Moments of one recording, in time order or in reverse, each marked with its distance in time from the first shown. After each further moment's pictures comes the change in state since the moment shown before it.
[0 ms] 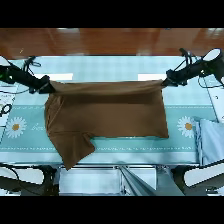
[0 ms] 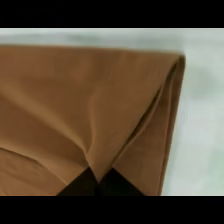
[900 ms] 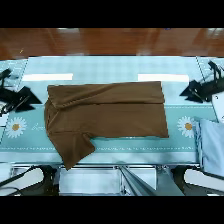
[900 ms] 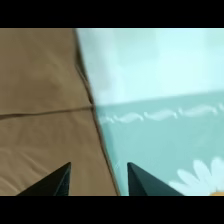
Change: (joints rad) left arm 0.206 0.412 -0.340 0.082 -0.057 -0.124; right arm -0.224 0.394 -0.402 -0.080 -0.002 0.119
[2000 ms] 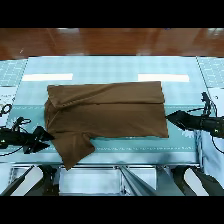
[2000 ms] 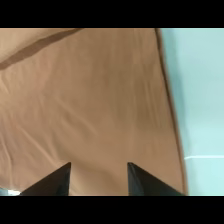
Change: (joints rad) left arm 0.180 0.230 -0.658 -0.030 0.148 0.040; right arm -0.042 0.460 -0.661 0.354 -0.193 -0.267
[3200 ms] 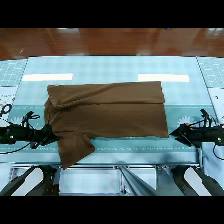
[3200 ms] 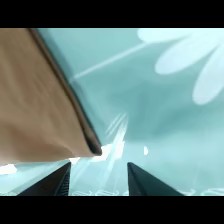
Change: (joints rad) left arm -0.163 -0.016 0.008 -0.053 0.051 0.047; right arm -0.111 -0.055 -0.052 -0.311 0.118 0.214
